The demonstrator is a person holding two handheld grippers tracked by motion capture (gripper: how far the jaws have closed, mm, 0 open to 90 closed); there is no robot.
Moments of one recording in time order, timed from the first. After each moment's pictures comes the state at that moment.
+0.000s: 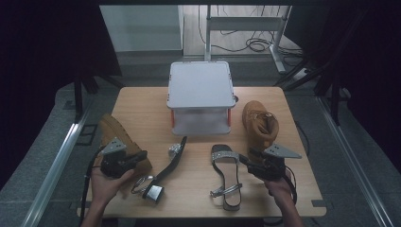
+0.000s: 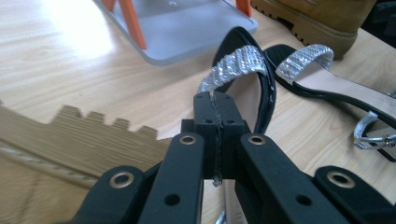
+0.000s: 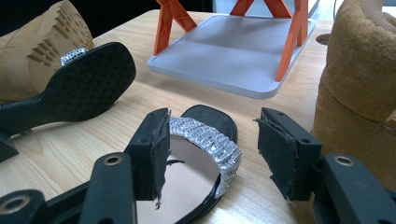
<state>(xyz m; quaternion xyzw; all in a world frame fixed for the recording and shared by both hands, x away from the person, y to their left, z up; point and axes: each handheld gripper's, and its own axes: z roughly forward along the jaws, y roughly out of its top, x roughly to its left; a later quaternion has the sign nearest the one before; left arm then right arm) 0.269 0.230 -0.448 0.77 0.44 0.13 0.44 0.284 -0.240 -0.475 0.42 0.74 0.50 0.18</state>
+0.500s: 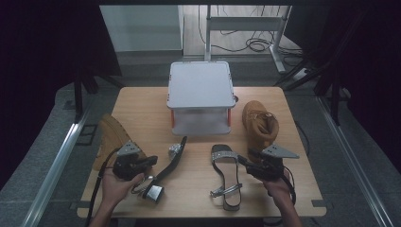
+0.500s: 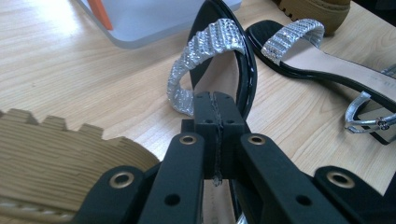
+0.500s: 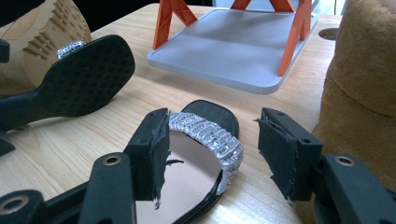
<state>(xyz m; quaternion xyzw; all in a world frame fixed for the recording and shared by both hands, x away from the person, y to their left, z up) 0.272 0.205 -0.461 0.80 0.42 0.10 0.42 0.285 -0.237 -0.478 0.42 0.74 0.49 0.18</state>
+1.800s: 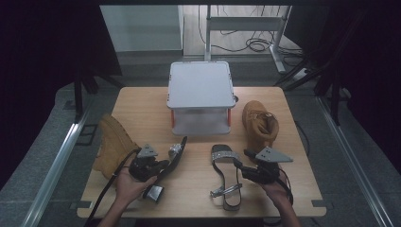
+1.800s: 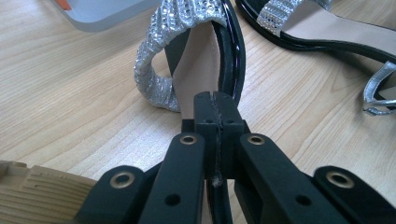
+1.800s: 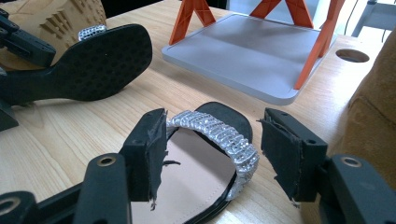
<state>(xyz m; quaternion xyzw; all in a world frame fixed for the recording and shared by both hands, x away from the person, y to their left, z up) 0.279 0.169 -0.479 0.83 0.40 0.10 0.37 0.278 -0.225 -0.479 0.36 0.77 0.49 0.20</state>
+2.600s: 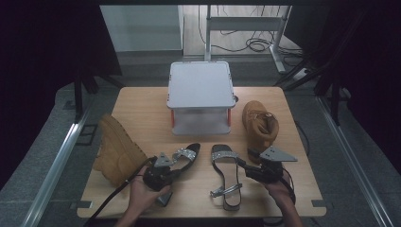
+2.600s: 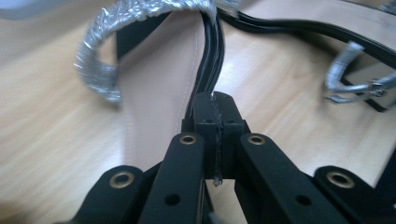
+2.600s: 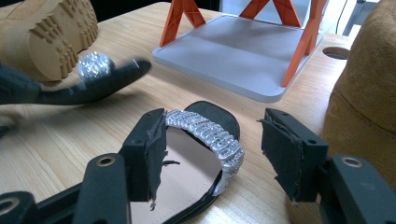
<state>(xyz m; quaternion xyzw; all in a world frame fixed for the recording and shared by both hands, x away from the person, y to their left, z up) 0.261 0.118 -0.491 0.86 0.37 0.07 0.35 0.279 -0.235 -0.479 0.37 0.76 0.49 0.21</state>
